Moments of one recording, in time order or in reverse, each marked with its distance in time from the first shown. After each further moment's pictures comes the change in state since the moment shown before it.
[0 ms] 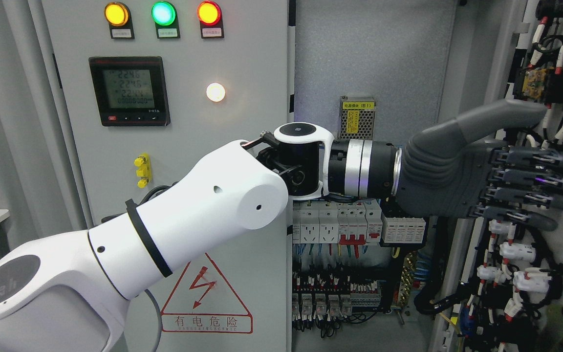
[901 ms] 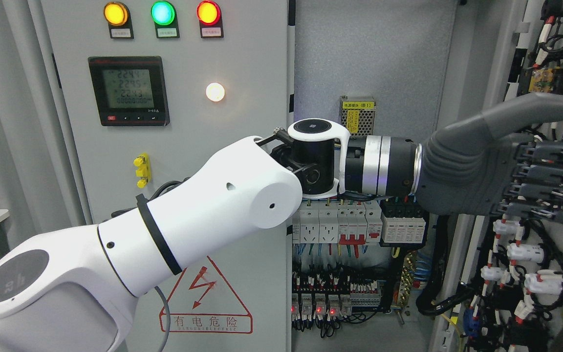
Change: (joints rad) left arm -0.026 -0.023 -0.013 -0.015 0.019 -0.029 0.024; right arm 0.000 0.000 0.000 0.000 0.000 0.000 0.000
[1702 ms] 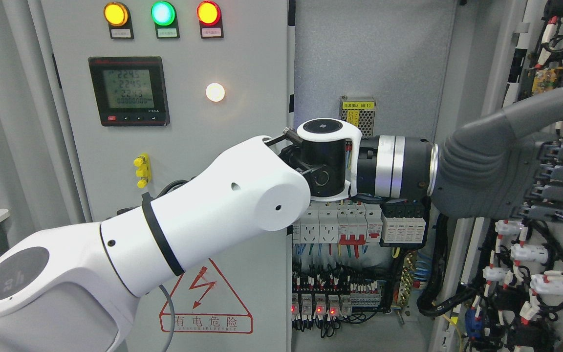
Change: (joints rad) left arm -0.009 -0.004 -0.003 -0.039 0.035 -0.008 0.037; right arm 0.000 0.000 0.000 0.000 0.000 0.000 0.000
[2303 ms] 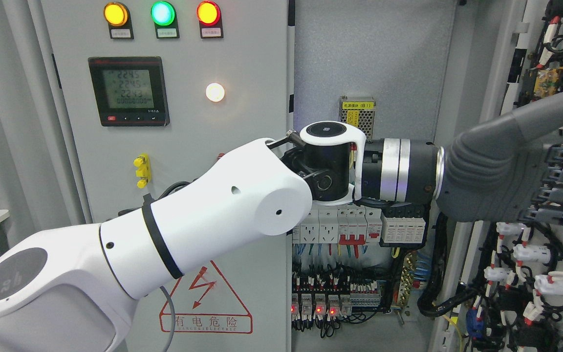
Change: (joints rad) left arm 0.013 0.021 0.007 -0.054 -0.005 -0.008 0.057; right arm 0.000 0.000 0.000 0.000 0.000 0.000 0.000
